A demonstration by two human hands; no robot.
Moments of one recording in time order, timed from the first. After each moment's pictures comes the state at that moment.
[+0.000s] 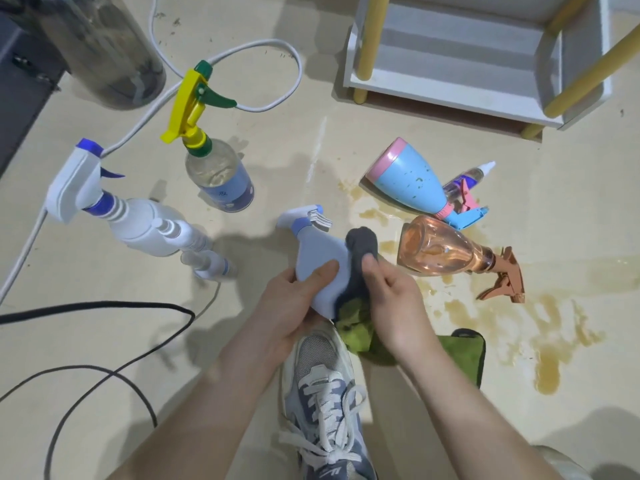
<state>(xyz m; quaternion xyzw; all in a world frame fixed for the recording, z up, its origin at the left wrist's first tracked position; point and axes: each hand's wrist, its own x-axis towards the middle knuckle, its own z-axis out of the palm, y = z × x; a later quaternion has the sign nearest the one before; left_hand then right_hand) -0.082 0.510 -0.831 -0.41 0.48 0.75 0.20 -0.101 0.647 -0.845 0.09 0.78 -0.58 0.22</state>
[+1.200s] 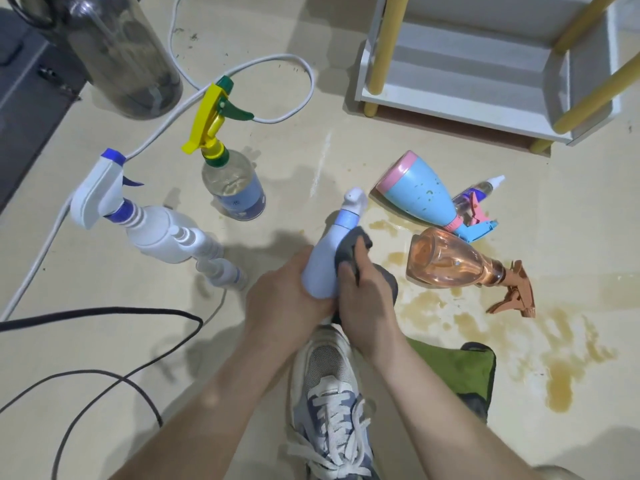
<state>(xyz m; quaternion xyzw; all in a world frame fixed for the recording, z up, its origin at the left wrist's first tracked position) -0.086 0.493 -0.821 -0.23 0.89 0.35 0.17 -0.113 0.602 -0.850 0.09 0.82 -0.51 0.24</state>
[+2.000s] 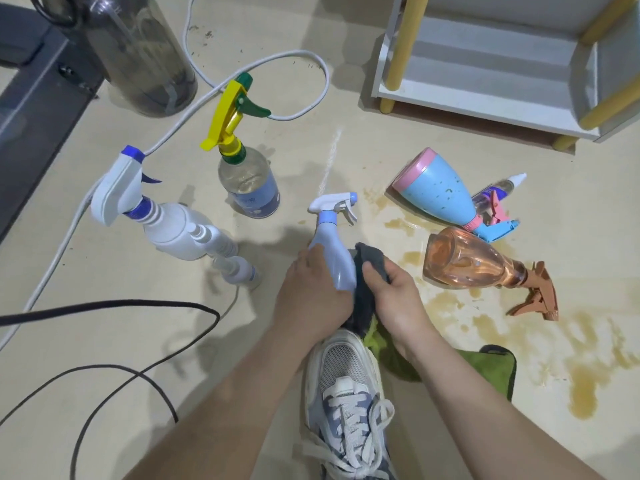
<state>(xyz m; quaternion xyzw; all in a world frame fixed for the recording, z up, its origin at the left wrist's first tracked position) -0.096 0.492 -0.877 -0.18 0.92 0.31 0.19 -0.118 0.622 -0.893 0.15 0.70 -0.64 0.27</state>
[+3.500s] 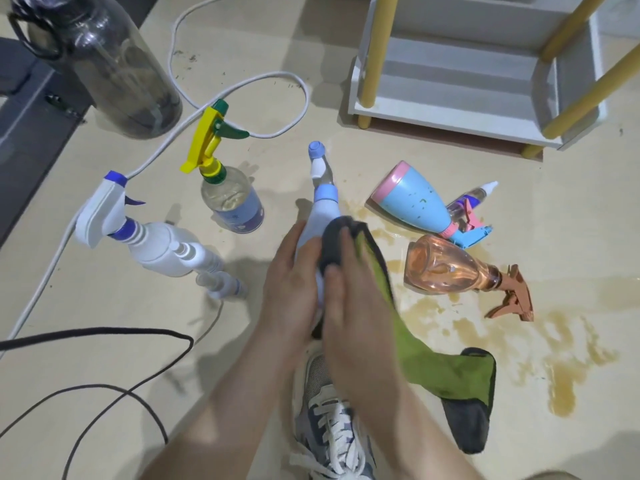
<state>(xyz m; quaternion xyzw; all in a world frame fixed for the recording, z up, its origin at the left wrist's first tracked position) -0.103 0.503 -0.806 -0.25 0.65 0.72 0.02 -0.087 0.588 -0.797 -0.02 0.84 -0.54 0.07</state>
